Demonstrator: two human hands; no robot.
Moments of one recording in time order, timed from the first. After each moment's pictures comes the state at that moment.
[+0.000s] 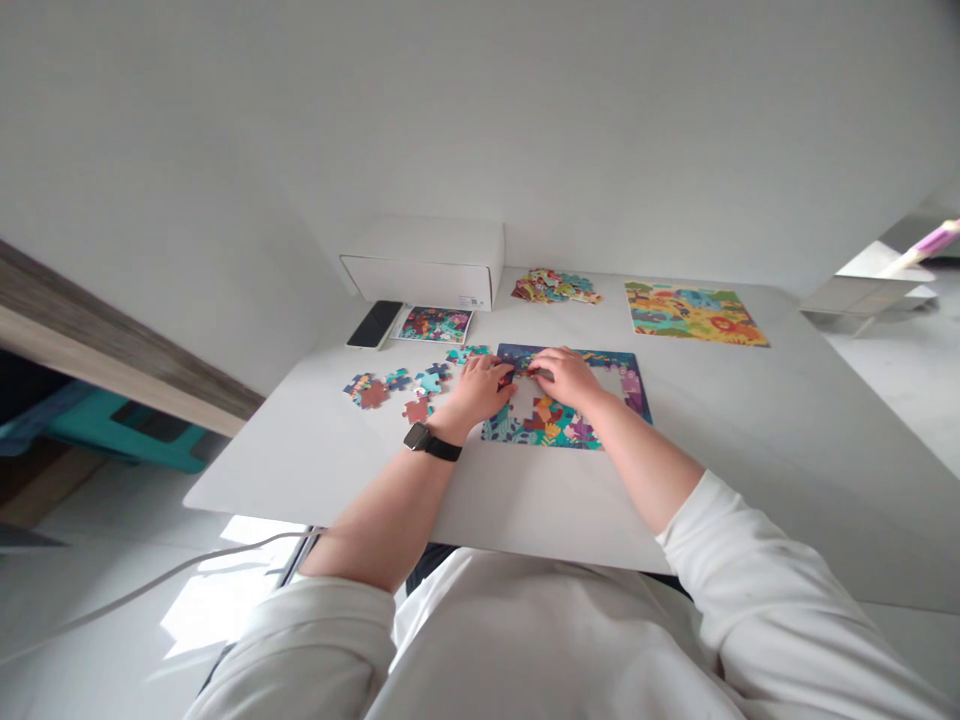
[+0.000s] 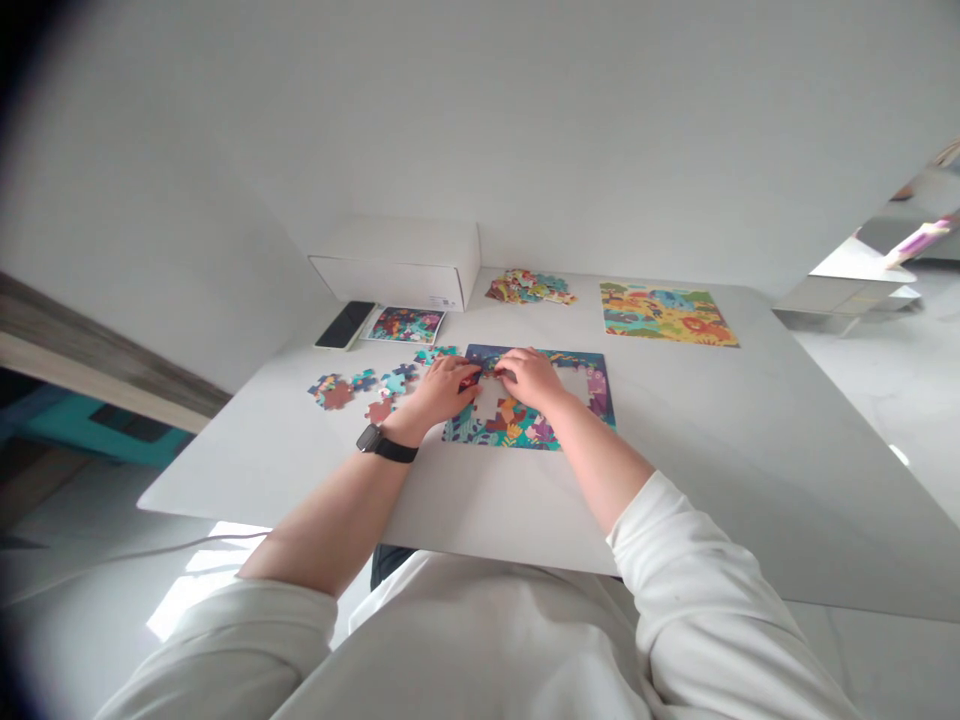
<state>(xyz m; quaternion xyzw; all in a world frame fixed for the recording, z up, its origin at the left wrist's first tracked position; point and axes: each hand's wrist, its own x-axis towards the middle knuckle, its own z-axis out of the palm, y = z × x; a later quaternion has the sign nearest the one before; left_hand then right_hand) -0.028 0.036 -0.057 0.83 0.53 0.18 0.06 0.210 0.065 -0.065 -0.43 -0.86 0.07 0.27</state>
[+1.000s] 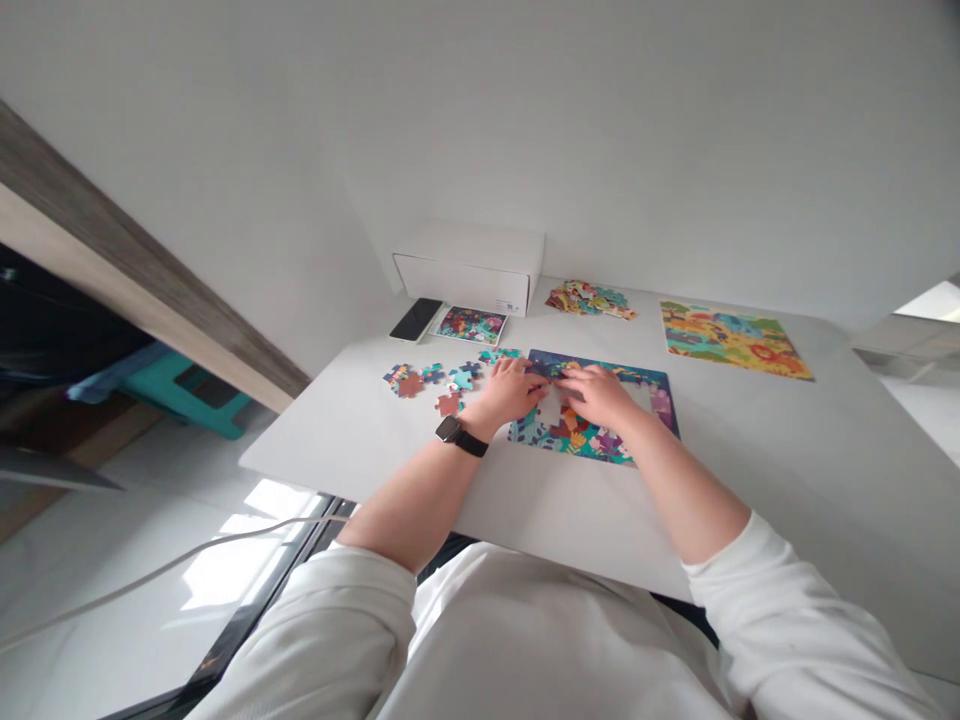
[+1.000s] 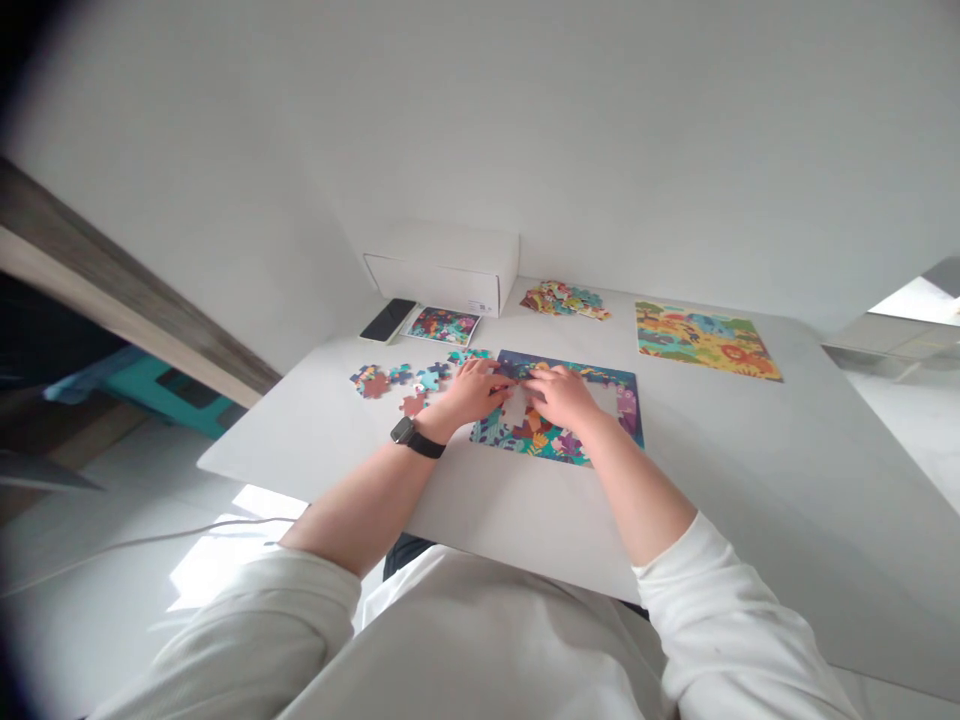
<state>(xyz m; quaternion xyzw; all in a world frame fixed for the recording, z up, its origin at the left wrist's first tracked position) -0.024 0.027 -0.043 0.82 0.53 0.18 0.08 0.216 0.049 -0.057 -0.42 -0.89 0.03 0.16</state>
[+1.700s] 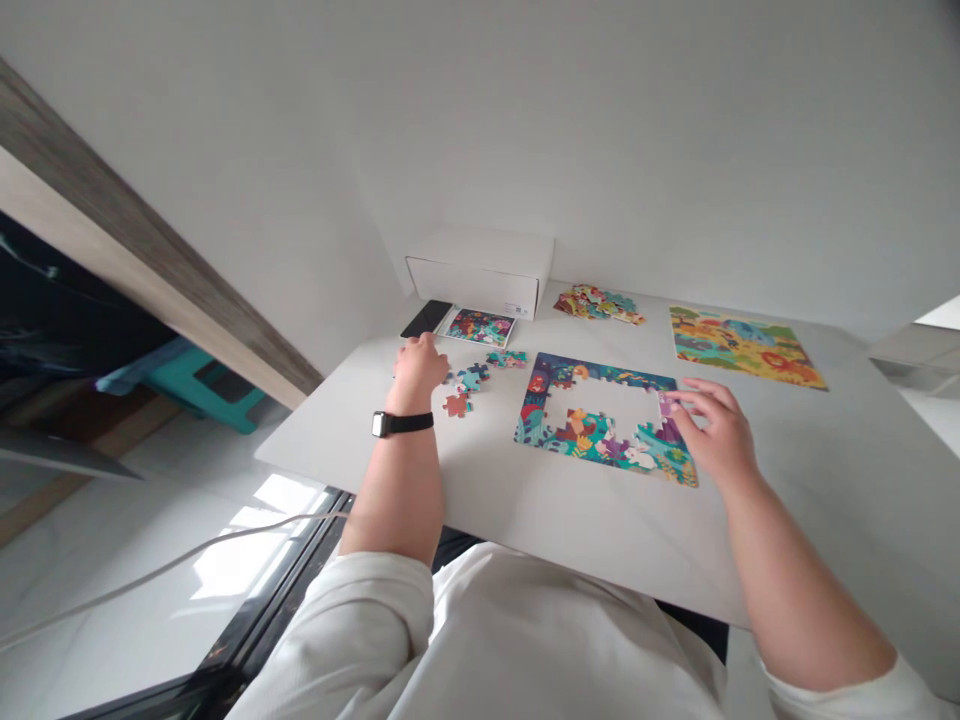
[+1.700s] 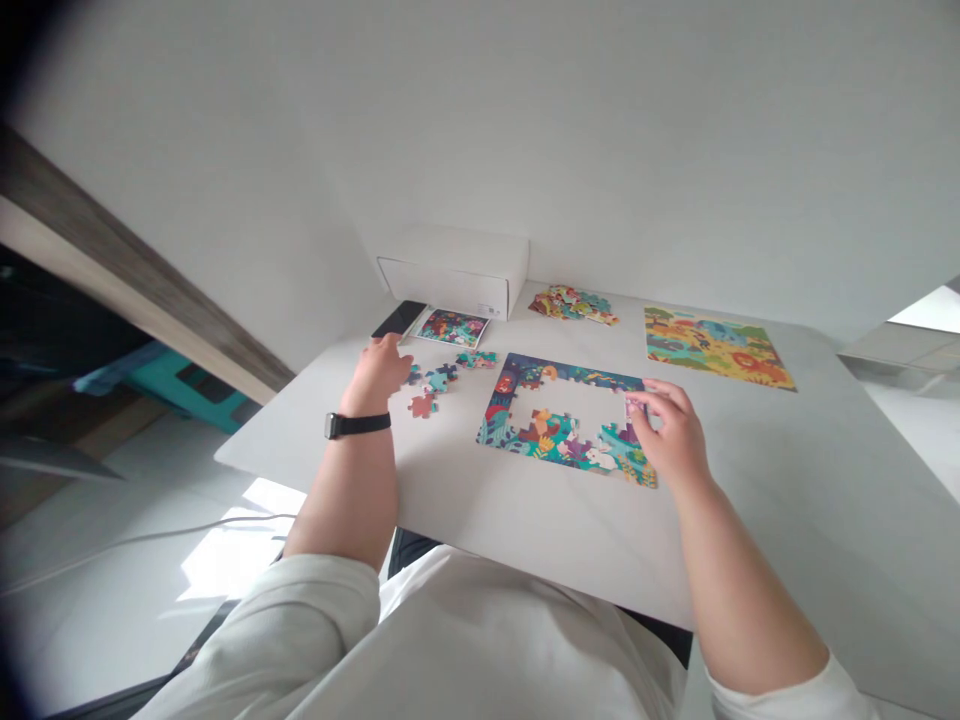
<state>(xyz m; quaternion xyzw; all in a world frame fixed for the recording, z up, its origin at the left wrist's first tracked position) -0.176 0.047 -0.021 0.56 0.79 0.25 0.06 0.332 -0.031 -0.026 -0.53 -0.73 -0.01 0.43</state>
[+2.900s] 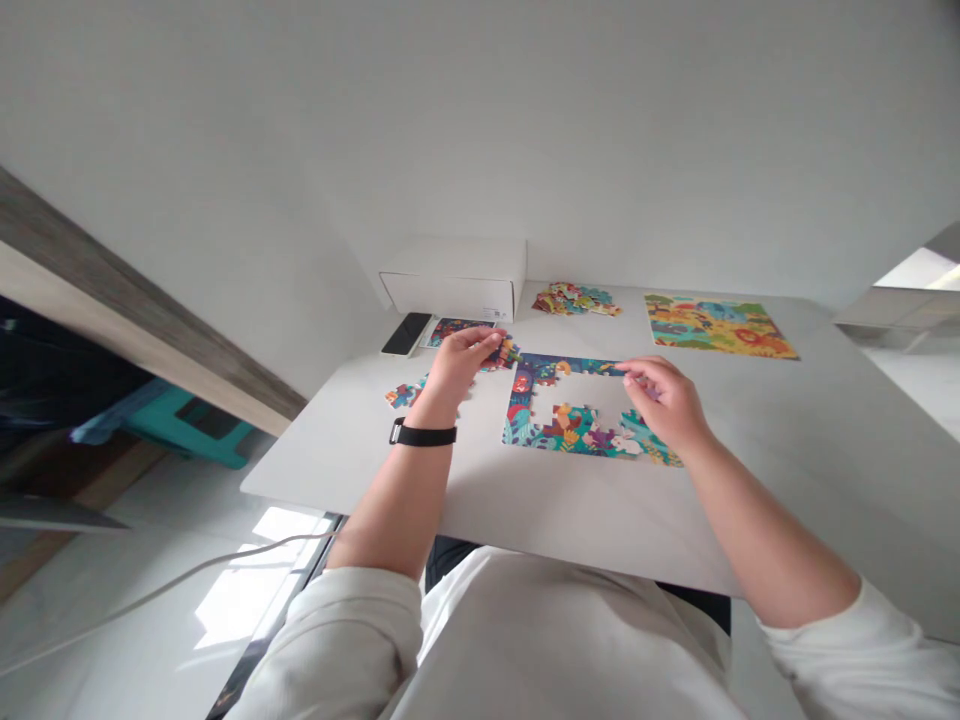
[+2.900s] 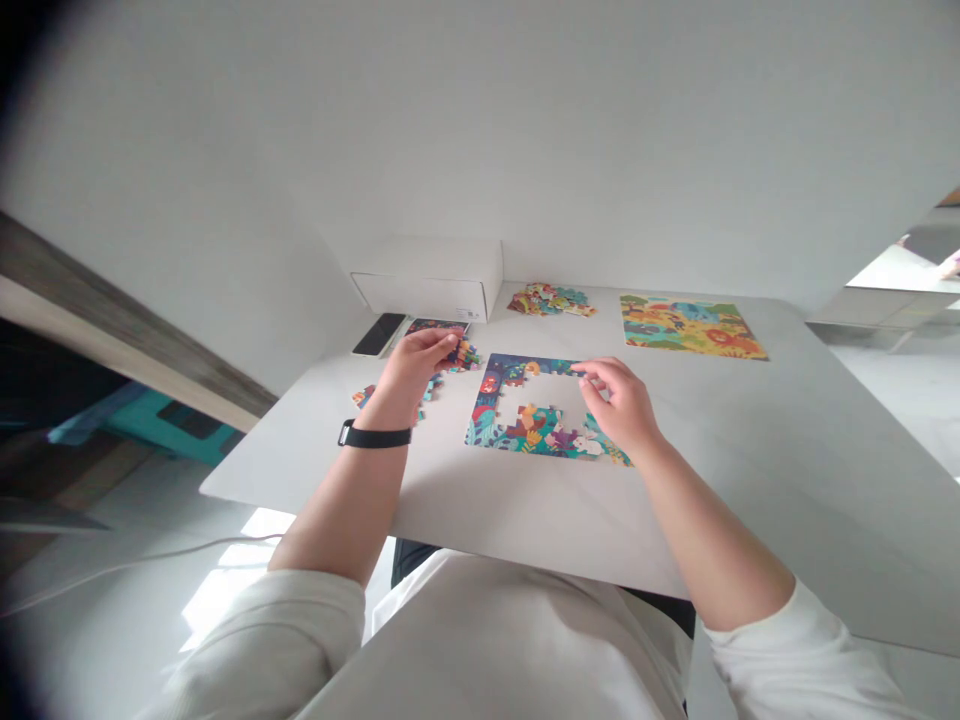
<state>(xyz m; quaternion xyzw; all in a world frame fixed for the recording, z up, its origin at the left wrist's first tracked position) -0.064 0.036 0.028 0.51 0.46 0.54 0.48 0.281 -0.027 -0.001 -0.45 -0.74 0.11 0.49</state>
